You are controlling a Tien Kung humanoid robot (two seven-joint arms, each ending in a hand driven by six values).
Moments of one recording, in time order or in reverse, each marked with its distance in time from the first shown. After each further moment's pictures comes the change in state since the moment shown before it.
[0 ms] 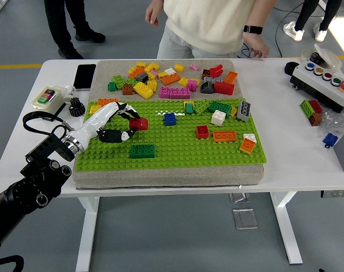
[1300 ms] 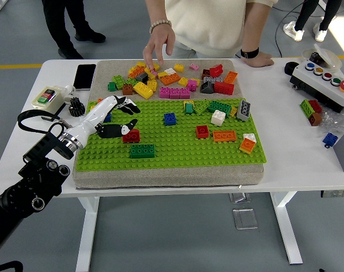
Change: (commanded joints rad) left arm 0.052 0.003 -0.094 -0.151 0.019 -0.023 0.044; right arm 0.003 -0.001 0.012 0.000 -0.001 0.004 -0.002
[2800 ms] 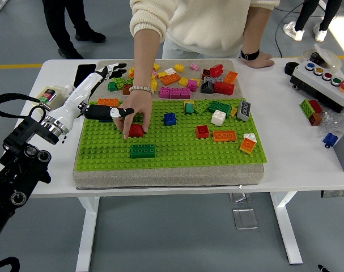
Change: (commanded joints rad) left arm 0.045 0.011 -0.182 -0.185 -0.028 -0.149 0.069; right arm 0.016 0.002 0.000 0.000 -0.007 0.000 -0.009
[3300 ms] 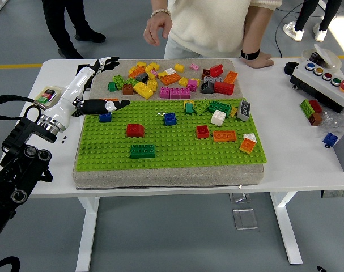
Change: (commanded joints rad) left arm -0.016 -0.003 0.009 0.036 -0.048 0.113 -0.052; right arm -0.002 0.003 -0.011 0.000 -0.003 -0.001 -0.004
